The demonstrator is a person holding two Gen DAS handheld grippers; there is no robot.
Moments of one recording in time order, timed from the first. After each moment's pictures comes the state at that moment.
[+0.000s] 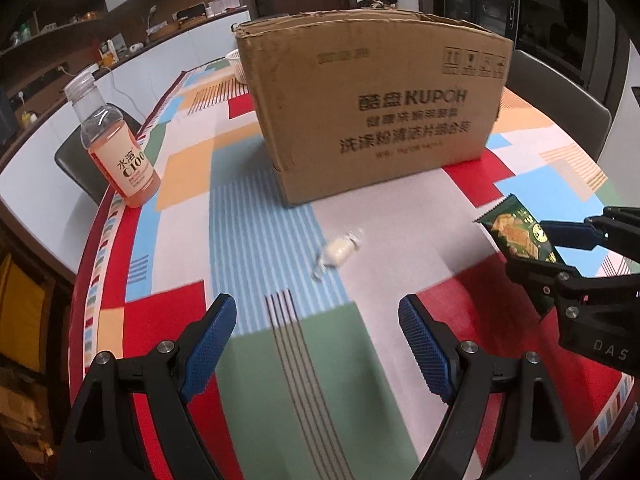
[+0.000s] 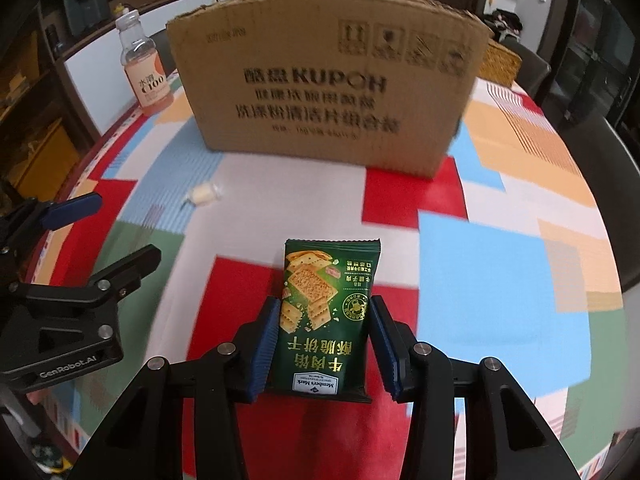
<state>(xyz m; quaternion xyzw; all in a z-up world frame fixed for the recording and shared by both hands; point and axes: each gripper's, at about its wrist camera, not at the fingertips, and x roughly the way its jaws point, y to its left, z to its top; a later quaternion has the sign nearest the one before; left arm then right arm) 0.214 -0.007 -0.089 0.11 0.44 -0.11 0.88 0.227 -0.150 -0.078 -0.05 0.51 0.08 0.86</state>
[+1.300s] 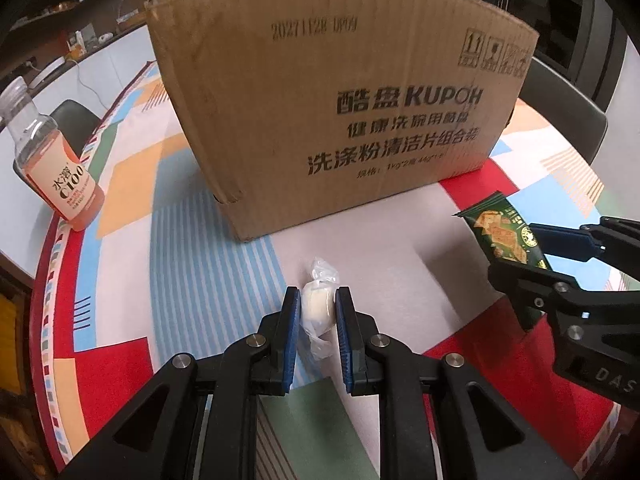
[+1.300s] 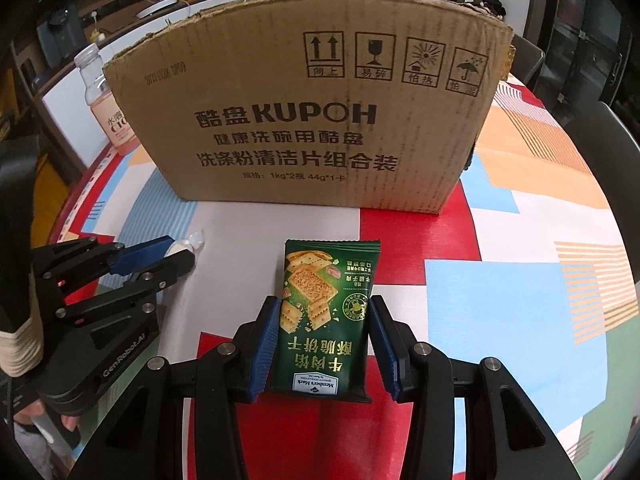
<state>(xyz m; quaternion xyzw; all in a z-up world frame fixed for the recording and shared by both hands) 0.258 -0.042 -0.104 0.10 0.47 -0.15 0.87 0.267 -0.164 -0.083 0.00 0.51 0.06 0.86</state>
